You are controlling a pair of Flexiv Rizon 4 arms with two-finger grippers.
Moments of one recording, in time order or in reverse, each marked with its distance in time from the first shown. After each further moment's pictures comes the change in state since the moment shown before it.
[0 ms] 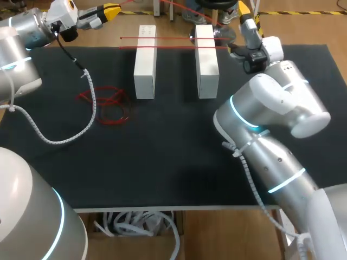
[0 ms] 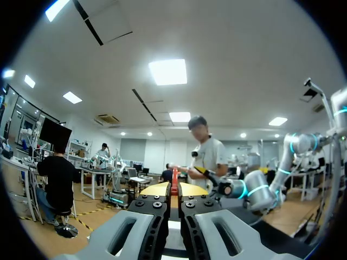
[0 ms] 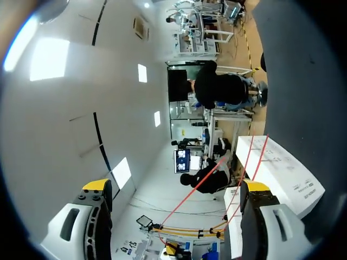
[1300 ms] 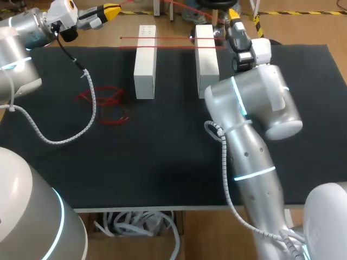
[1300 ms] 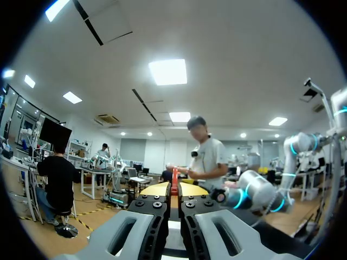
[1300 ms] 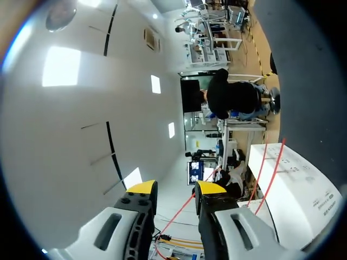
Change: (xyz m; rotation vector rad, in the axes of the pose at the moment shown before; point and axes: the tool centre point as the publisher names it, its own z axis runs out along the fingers) left arm 0.000 0.000 0.000 0.000 0.000 0.000; right arm -0.008 0.007 0.031 -0.097 0.133 -0.013
